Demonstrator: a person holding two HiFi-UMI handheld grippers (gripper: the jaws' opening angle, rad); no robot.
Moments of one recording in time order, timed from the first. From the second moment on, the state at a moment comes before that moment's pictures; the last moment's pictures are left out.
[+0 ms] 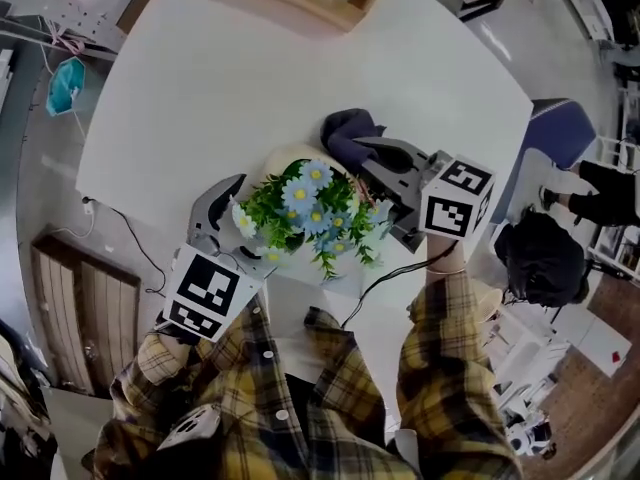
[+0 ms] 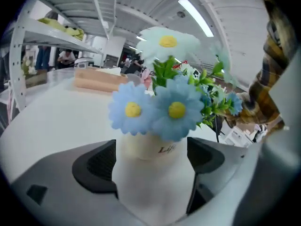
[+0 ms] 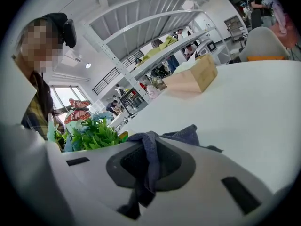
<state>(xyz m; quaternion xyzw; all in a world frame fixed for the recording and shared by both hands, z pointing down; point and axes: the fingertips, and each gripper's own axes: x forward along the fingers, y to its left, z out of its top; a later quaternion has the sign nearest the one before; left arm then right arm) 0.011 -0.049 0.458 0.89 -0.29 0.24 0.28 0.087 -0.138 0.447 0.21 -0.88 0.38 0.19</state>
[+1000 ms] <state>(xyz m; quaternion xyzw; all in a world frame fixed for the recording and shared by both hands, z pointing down) 0.031 -0.057 0.473 0.90 -0.20 0.35 0.15 0.084 -0.136 0.449 0.15 -0.89 0.37 0.23</state>
